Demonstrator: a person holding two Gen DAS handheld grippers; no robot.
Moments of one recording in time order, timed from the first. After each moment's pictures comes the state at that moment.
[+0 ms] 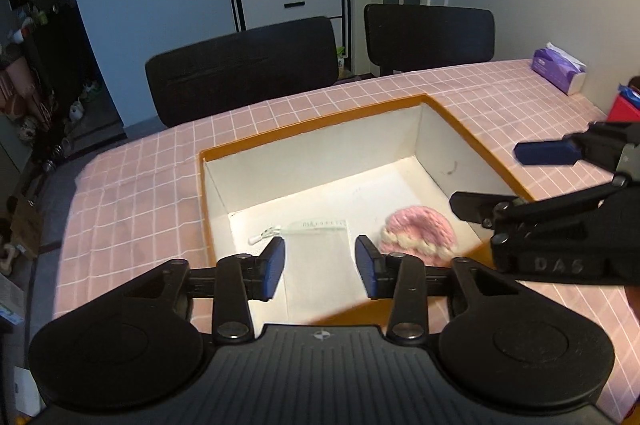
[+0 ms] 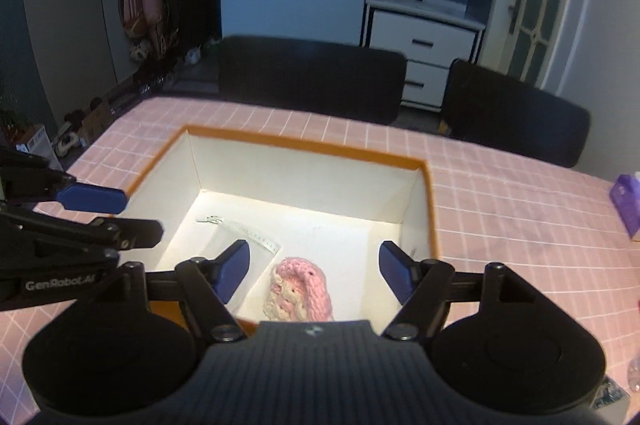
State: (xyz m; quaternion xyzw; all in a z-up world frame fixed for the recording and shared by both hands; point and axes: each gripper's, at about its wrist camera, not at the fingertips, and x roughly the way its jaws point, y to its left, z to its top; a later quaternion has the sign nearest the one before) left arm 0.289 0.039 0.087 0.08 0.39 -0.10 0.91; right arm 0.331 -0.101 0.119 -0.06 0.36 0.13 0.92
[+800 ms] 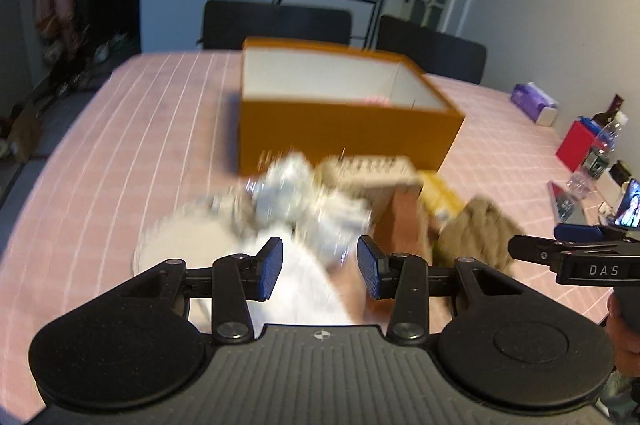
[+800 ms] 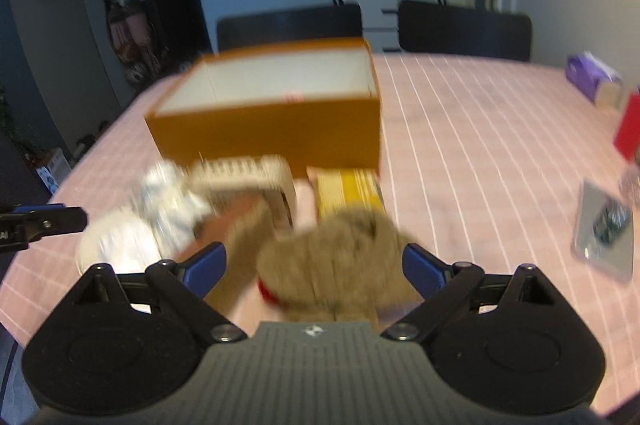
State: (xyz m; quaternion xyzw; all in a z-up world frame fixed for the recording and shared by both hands) left arm 0.093 0.068 0.029 -0.07 0.37 -0.06 0.92; right arm 0.135 -0.172 0.049 0.03 0.39 0.10 0.91
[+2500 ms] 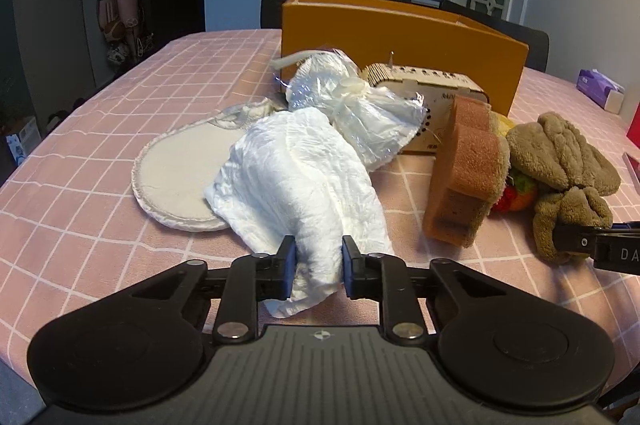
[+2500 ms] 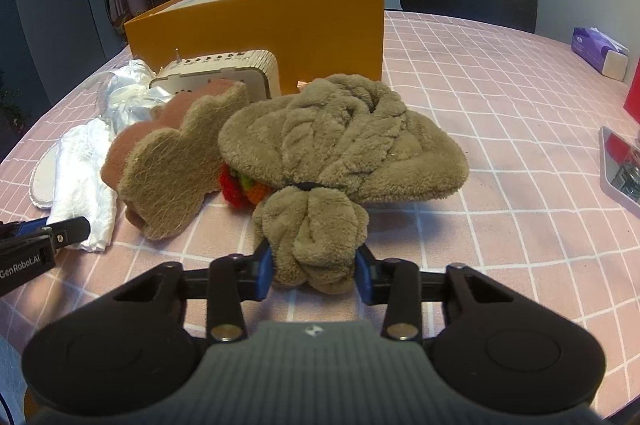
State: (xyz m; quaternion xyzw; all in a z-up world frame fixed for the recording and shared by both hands) left arm 0.054 0.031 -0.069 -0.04 0.33 0.05 0.94; right arm 0.121 -0.172 -0.035 -0.01 0.39 0.11 0.92
